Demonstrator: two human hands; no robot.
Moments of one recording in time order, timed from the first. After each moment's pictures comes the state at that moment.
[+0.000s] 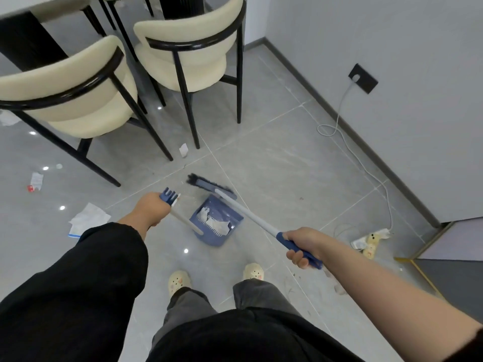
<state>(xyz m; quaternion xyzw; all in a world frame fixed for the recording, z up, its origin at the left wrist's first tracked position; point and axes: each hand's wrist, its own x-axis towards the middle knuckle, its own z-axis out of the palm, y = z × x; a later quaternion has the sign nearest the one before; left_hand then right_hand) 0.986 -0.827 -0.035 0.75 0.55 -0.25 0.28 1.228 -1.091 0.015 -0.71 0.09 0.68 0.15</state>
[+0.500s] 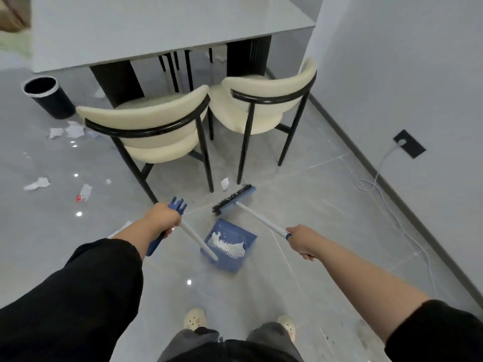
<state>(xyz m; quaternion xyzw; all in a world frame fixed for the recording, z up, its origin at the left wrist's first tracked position) 0.861 -0.694 0.013 0.57 0.67 -0.06 0.46 1.140 -0.878 0.013 -0.83 -0.31 0.47 -0.08</state>
